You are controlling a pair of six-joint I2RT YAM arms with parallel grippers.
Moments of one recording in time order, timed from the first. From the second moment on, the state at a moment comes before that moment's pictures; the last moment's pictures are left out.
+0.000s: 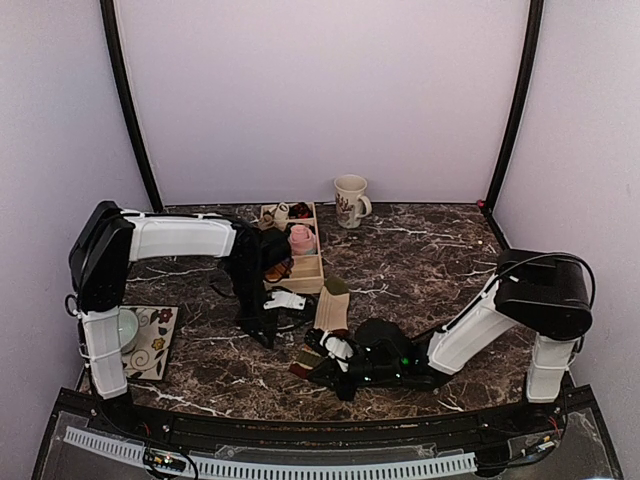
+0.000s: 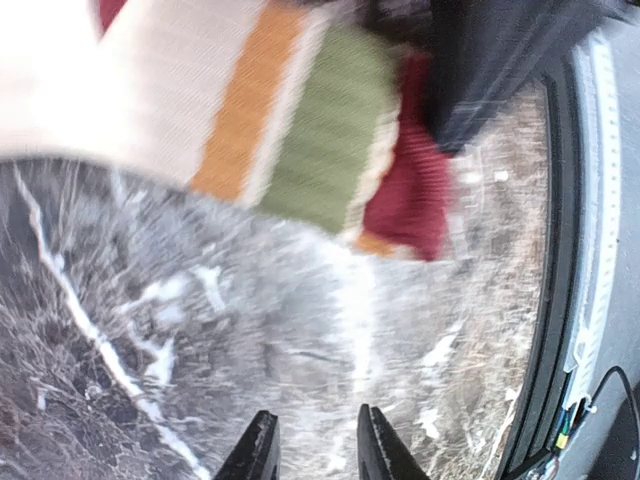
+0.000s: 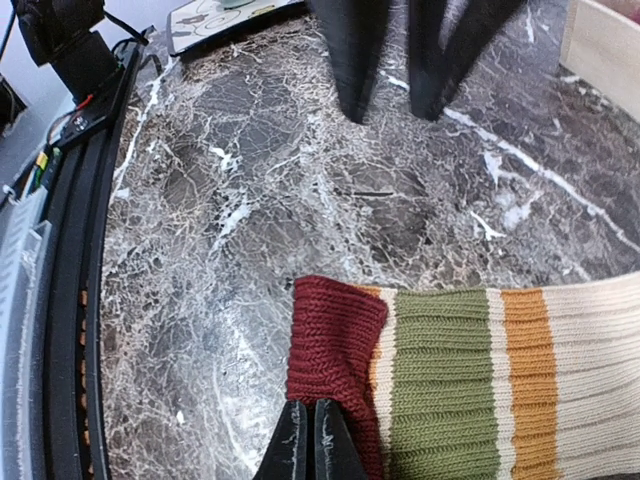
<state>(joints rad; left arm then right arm) -0.74 2.01 1.48 -1.17 0.41 0.86 1.21 1.91 0.65 0.69 -0.18 0.15</state>
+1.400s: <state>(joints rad) -1.10 1.74 1.11 -0.64 0.27 1.08 1.06 1.97 0.60 0.82 -0.50 0.46</state>
